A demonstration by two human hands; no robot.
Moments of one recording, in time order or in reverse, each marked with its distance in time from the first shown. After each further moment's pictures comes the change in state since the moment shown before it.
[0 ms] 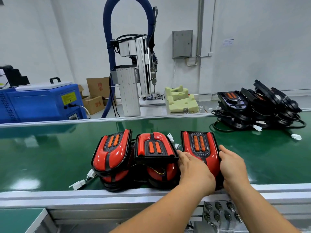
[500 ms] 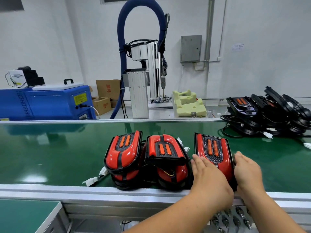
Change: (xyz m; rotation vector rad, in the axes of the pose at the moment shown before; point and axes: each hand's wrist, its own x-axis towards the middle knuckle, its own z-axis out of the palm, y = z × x) left_hand -0.032 0.000 -0.009 0.124 -0.098 0.146; right_hand 0.000 -0.001 -0.009 -0.008 0.070 -0.026
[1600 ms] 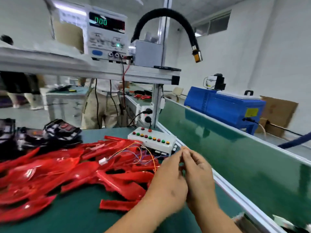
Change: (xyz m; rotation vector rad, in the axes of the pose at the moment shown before) left_hand -0.297 -0.284 -0.161 -0.251 1.278 -0.315; right_hand -0.466 0.013 0.282 0.176 -1.502 -0.010
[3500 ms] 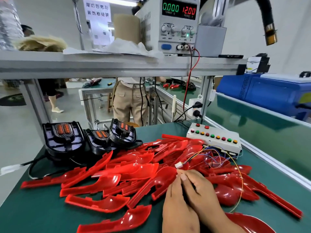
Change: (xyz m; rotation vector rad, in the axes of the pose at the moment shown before) left_hand -0.067 -0.149 -0.134 0.199 0.315 -0.238; right_hand -0.047 0.085 0.169 -0.628 -0.361 -0.306
